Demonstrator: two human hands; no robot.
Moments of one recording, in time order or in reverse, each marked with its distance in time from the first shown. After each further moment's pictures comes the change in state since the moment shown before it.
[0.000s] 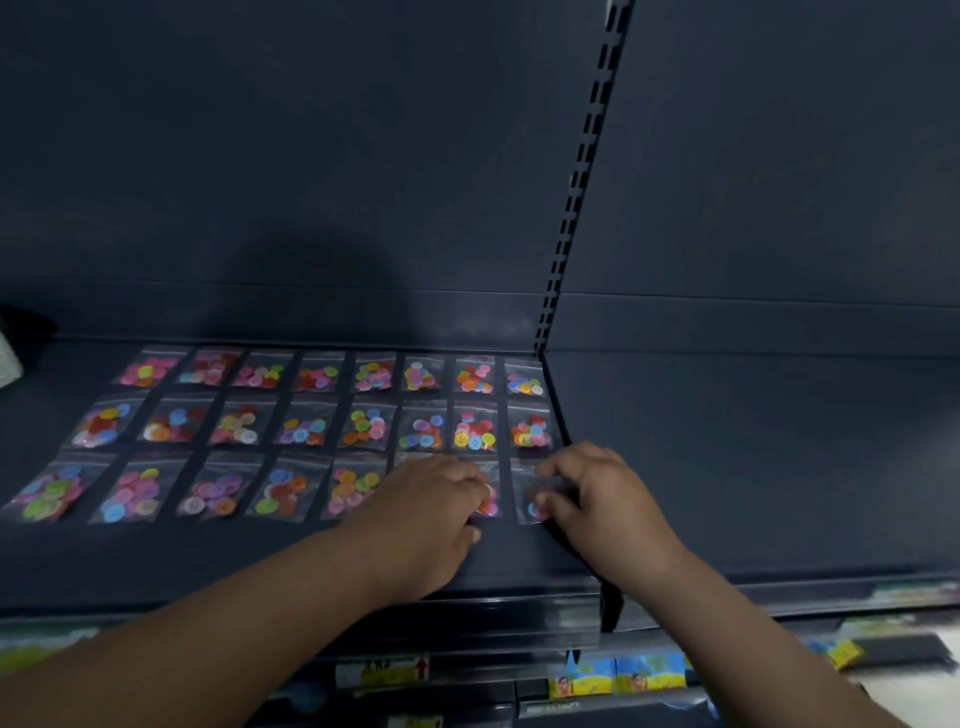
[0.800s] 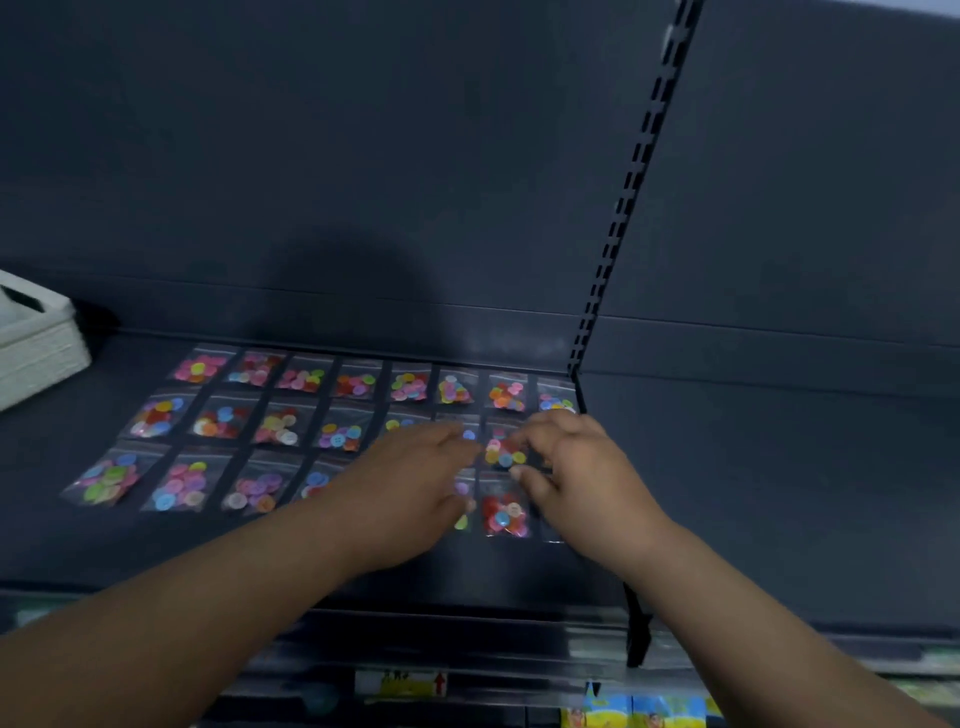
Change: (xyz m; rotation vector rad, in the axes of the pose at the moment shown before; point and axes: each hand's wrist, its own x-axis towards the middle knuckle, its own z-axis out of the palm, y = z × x) left_hand -0.005 -0.035 -0.027 0.055 0.178 -0.014; right_hand 0.037 -0.049 -0.008 -0.147 -0.061 -0.243
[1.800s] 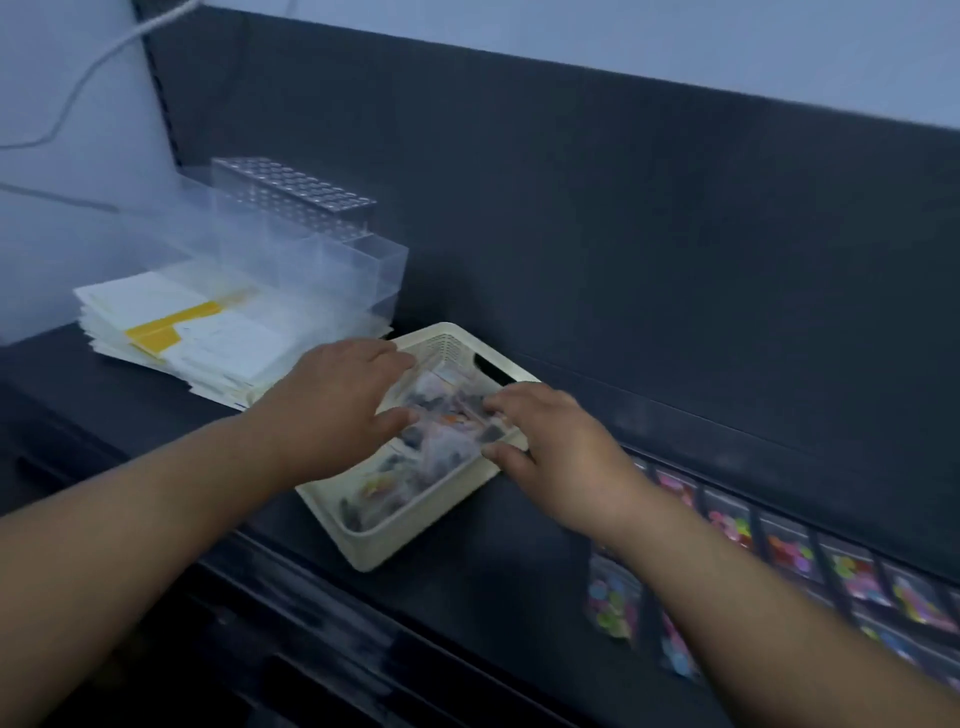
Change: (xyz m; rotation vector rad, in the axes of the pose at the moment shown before) left_hand -0.250 -0.383 -0.182 0.235 0.267 -0.515; right_hand 0.228 -0.399 0.141 0.032 -0.136 -0.424
